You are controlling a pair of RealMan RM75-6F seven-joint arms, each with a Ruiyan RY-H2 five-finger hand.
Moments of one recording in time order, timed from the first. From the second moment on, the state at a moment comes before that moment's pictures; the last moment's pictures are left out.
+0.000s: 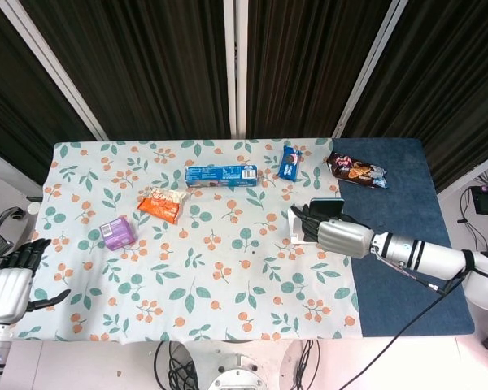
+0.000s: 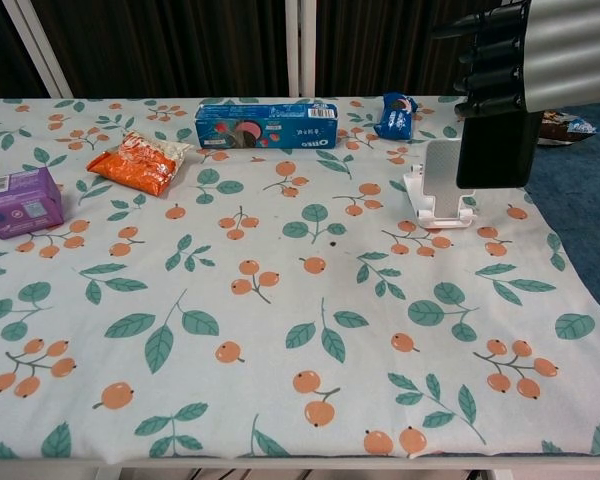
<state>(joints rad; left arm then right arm) -0.10 -1.17 -0.02 -1.54 1.48 1.45 0.06 0.89 -1.09 -0.01 -1.20 -2.25 1.08 -0.59</state>
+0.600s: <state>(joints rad) -0.10 -1.17 -0.02 -1.52 1.48 1.44 0.05 0.93 -1.25 -0.07 -0.96 -2.25 1.18 -0.51</state>
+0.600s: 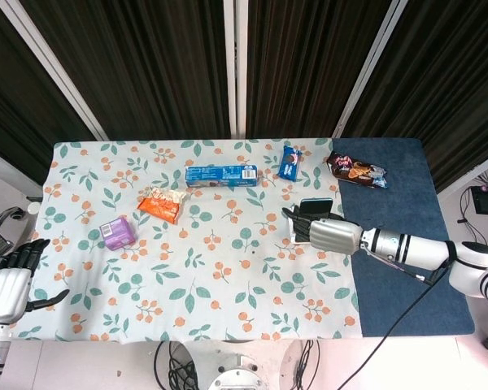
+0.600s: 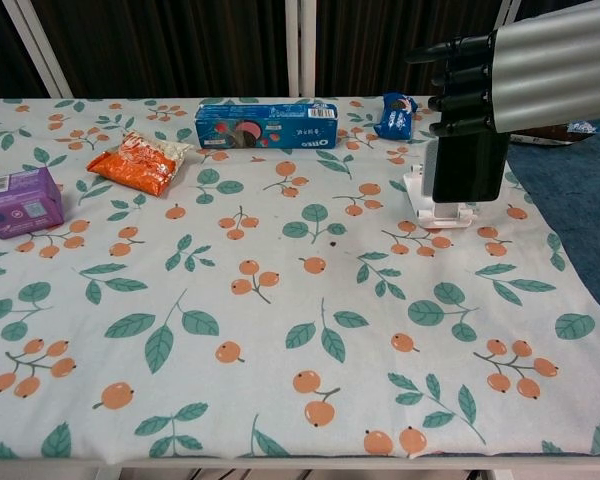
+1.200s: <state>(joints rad) -0.09 -1.17 -0.02 -1.51 1.48 1.44 0.03 0.96 -1.32 -0.11 -0.89 -2.21 1.18 -0.52</state>
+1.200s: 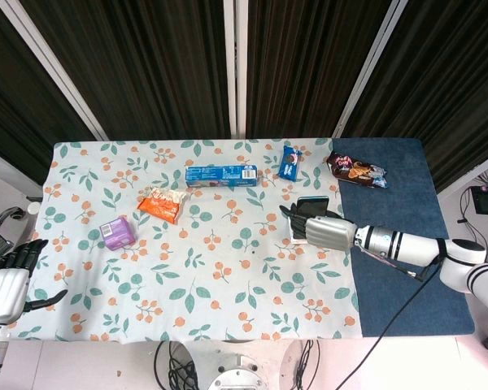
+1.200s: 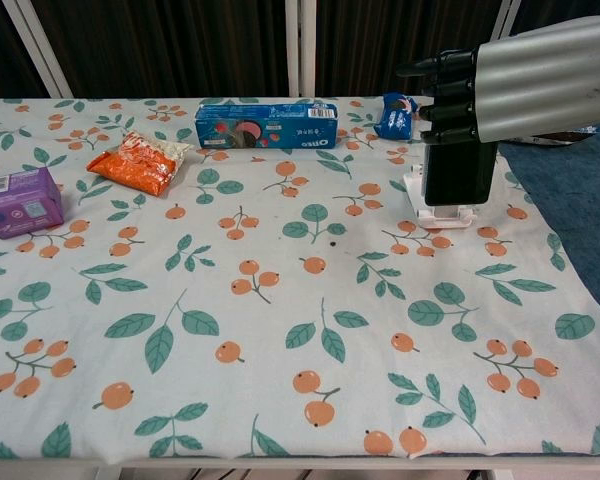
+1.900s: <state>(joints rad) -0.09 -1.17 -0.01 -1.50 1.49 1.44 0.01 0.97 -1.34 -0.15 -0.89 -2.17 1.15 -0.53</state>
